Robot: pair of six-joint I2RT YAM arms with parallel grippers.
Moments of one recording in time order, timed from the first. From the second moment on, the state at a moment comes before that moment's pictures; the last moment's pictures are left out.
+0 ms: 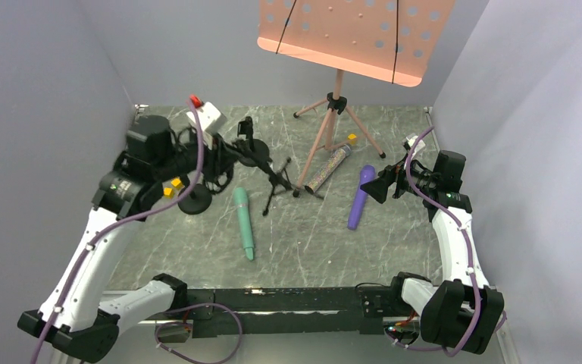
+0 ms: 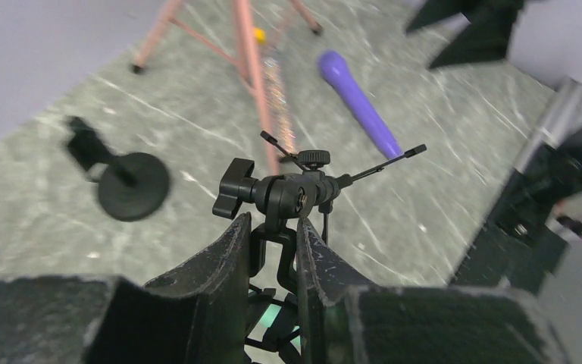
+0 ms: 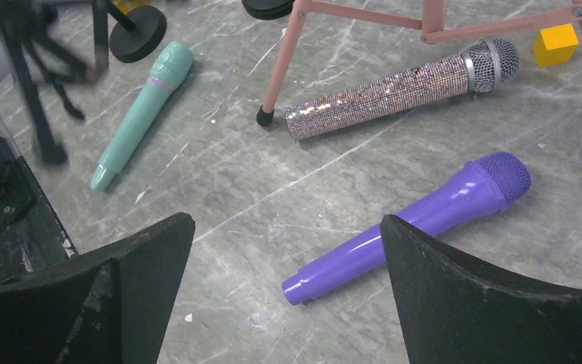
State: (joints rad) left arm -0.39 1.03 1.40 -0.64 0.45 0.08; right arm -0.24 1.05 0.78 -0.35 -1.02 -0.21
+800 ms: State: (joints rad) left arm -0.95 1.34 1.34 -0.61 -0.04 0.10; right arm -0.24 1.06 0.78 -0.36 -0.99 -0.22
